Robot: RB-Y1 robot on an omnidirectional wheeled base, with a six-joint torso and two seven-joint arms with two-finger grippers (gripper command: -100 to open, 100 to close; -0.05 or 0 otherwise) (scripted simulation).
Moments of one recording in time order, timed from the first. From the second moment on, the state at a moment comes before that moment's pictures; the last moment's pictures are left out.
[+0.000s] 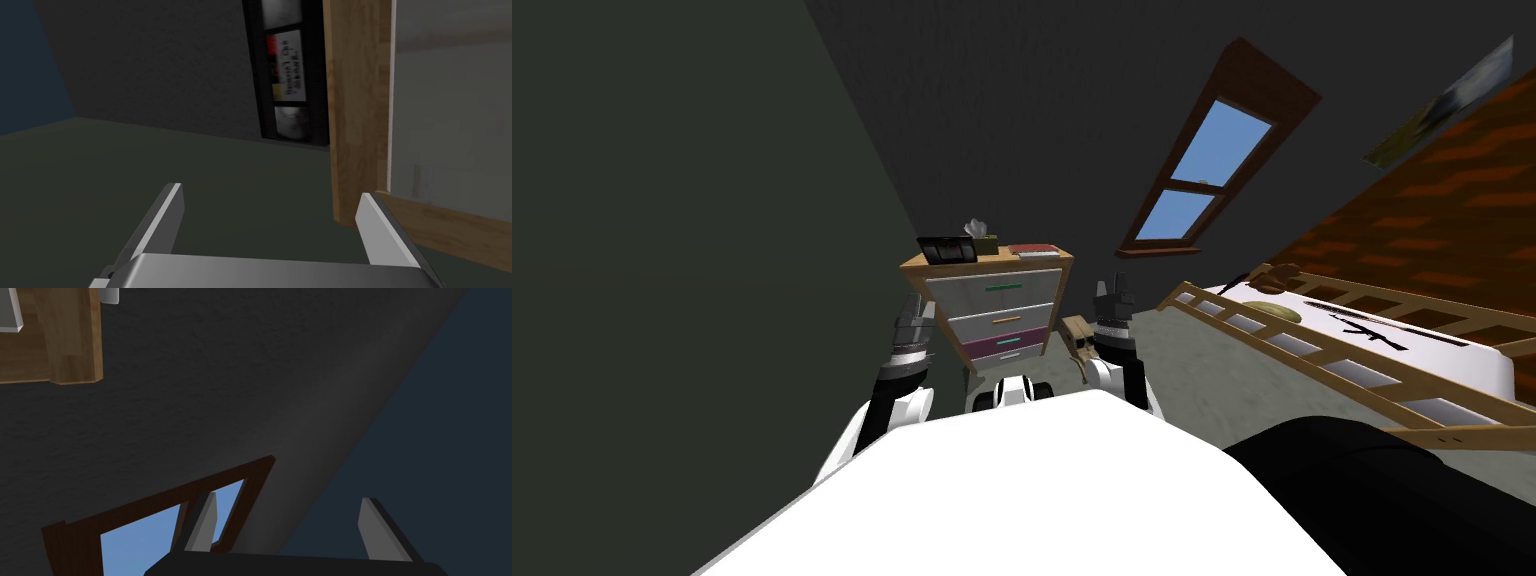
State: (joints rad) left arm 0.44 0.13 -0.02 -2.12 -0.06 -0.52 -0.04; right arm 0.48 0.02 -0.07 -2.33 -0.08 -0.46 0.12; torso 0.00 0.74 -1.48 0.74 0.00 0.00
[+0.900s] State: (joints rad) left arm 0.40 0.17 0.00 -1.91 -0.07 -0.59 -0.05; right arm 0.48 0.02 -0.07 -2.33 -0.08 -0.46 0.12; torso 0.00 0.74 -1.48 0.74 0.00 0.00
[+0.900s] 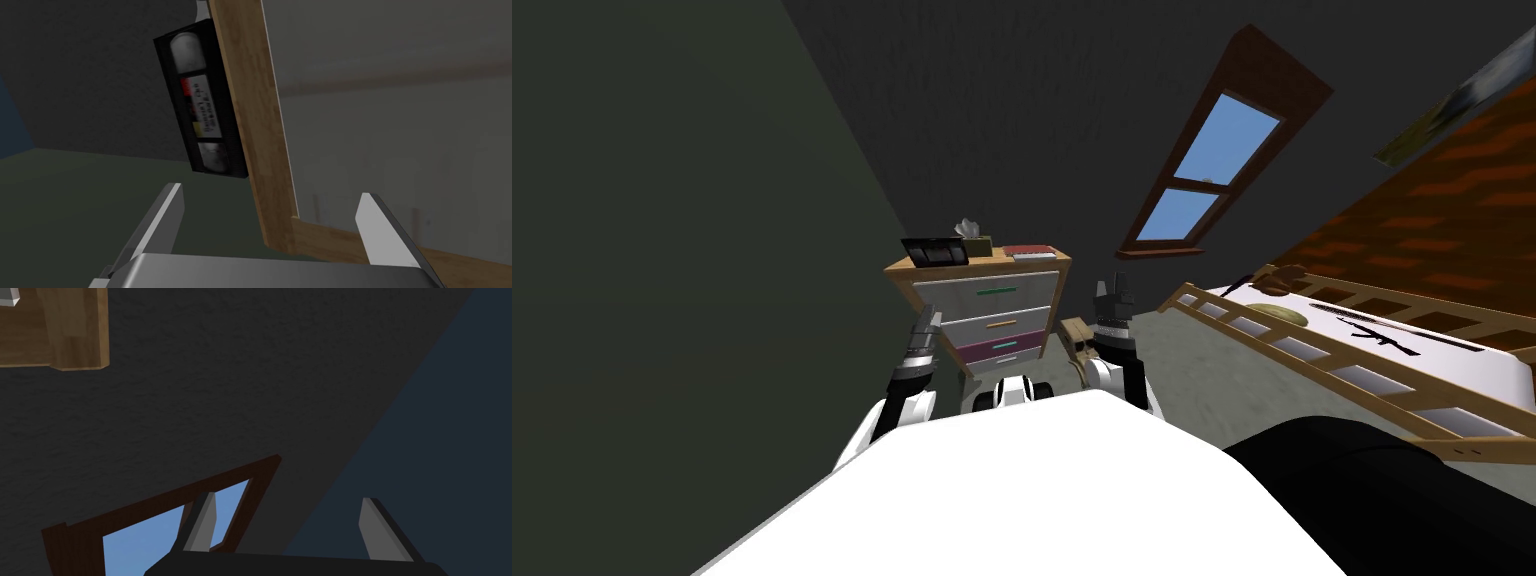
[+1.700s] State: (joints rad) left arm 0.36 0.17 0.00 -1.70 -0.08 -0.66 -0.07; right arm 0.48 0.02 -0.07 -2.33 -0.08 -0.46 0.12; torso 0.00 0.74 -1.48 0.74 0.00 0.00
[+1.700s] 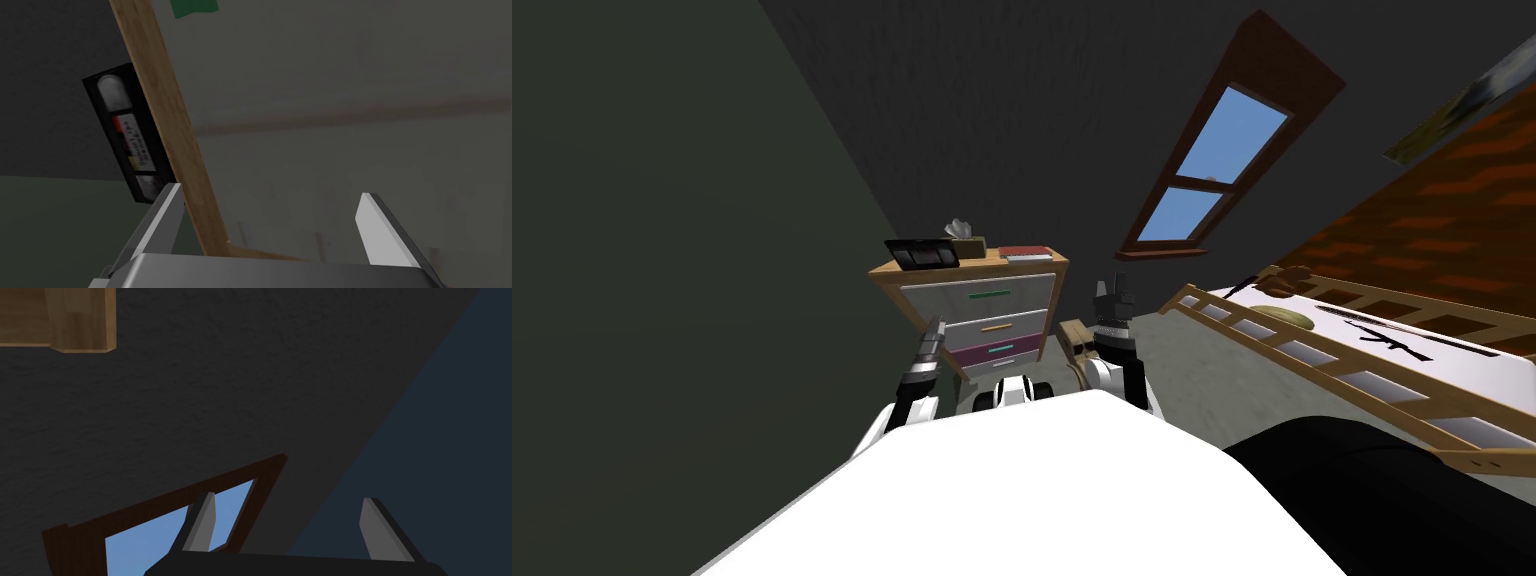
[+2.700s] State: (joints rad) left arm 0.32 0.17 0.02 -1.43 -0.09 -0.75 -0.09; right arm 0.48 0.02 -0.07 -2.33 -0.08 -0.46 0.12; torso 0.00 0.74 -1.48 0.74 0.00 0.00
